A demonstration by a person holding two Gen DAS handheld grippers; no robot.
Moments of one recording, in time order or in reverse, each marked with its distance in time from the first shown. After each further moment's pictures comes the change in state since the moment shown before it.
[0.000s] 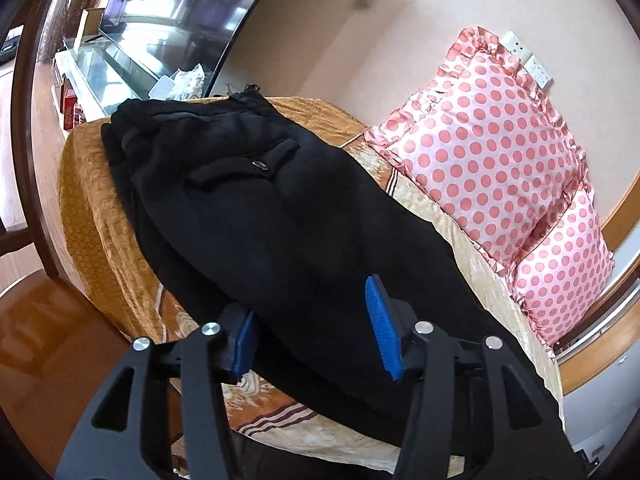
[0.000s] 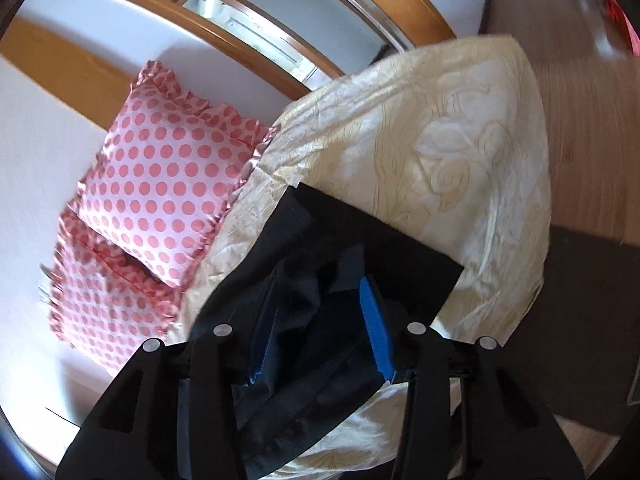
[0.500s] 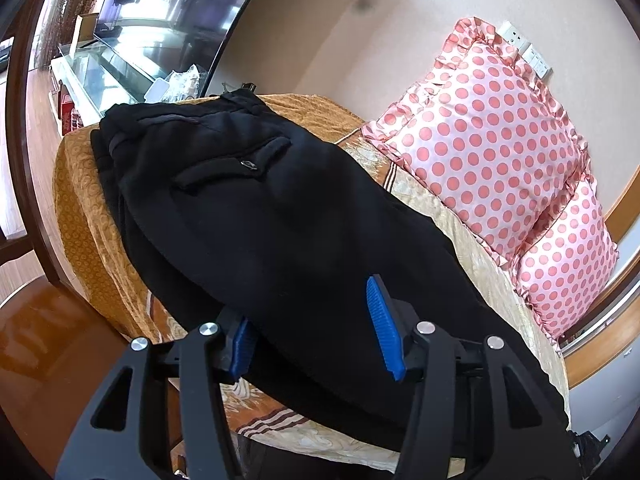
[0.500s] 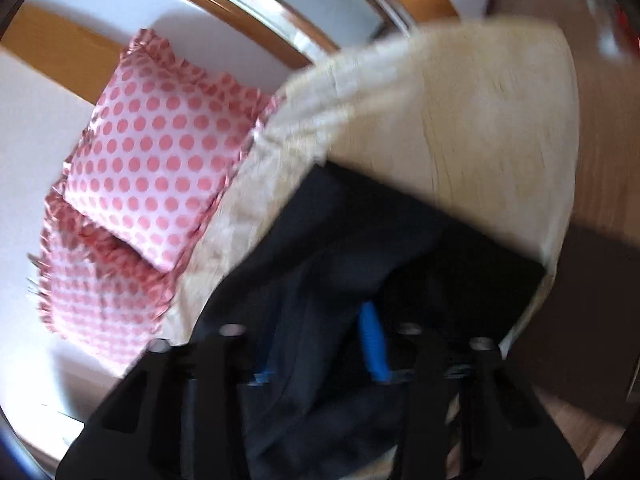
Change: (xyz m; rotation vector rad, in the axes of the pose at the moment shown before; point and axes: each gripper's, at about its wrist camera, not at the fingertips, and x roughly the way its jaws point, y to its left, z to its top) left arm 0.008 -0.008 0.000 0.028 0.011 0.011; right arm 0.033 0.039 0.006 -0.087 0.042 -0.082
